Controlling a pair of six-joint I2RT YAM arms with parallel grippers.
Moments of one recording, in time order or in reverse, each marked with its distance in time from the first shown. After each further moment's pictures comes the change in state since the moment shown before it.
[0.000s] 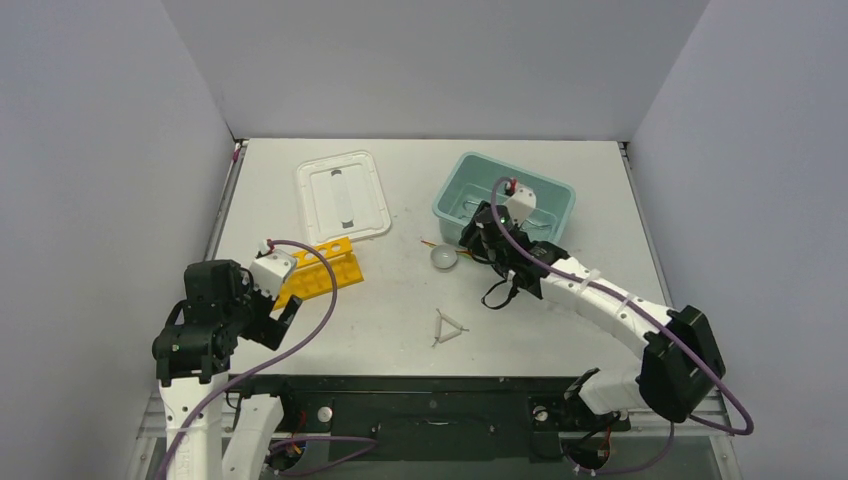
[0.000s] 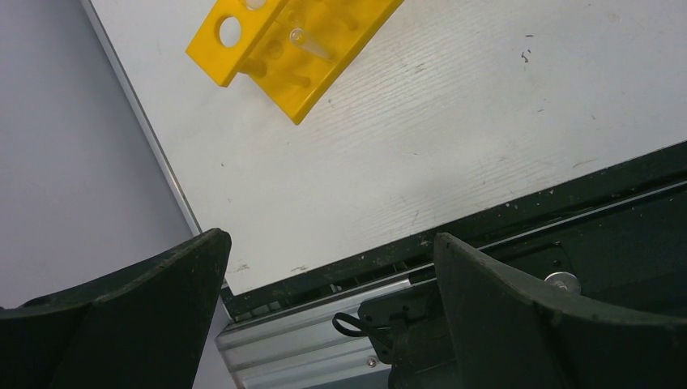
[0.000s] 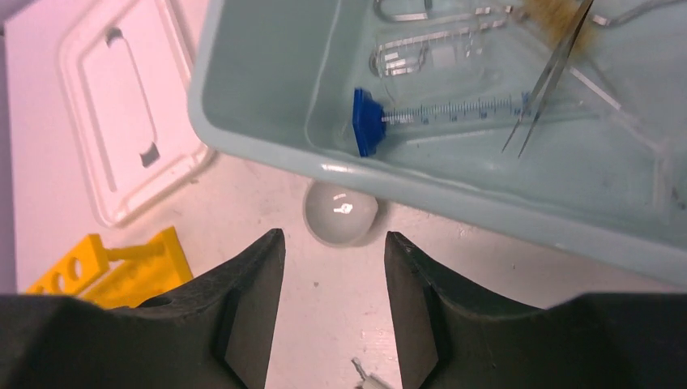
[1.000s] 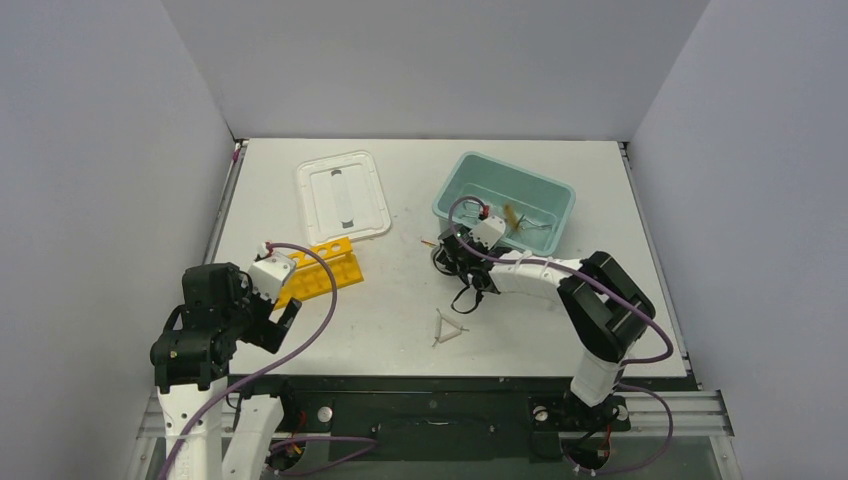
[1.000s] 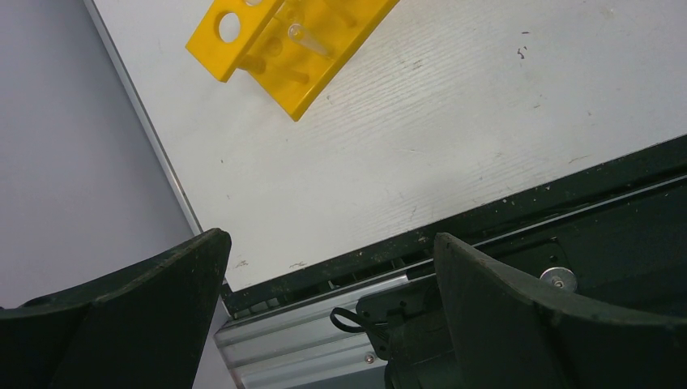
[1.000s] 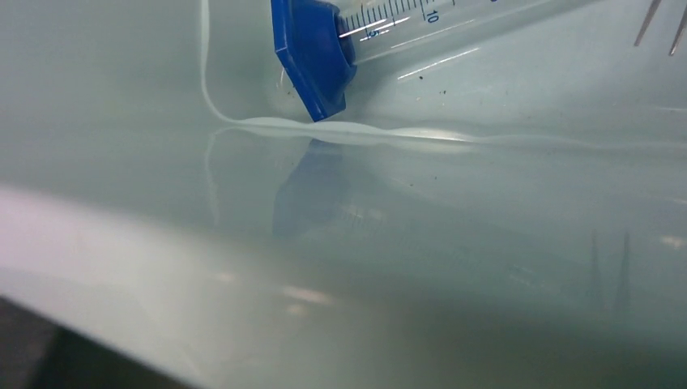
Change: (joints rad) left arm 0.000 -0.021 0.008 -0.021 0.002 -0.003; right arm 0.085 0.410 -0.030 0.162 0.019 0.285
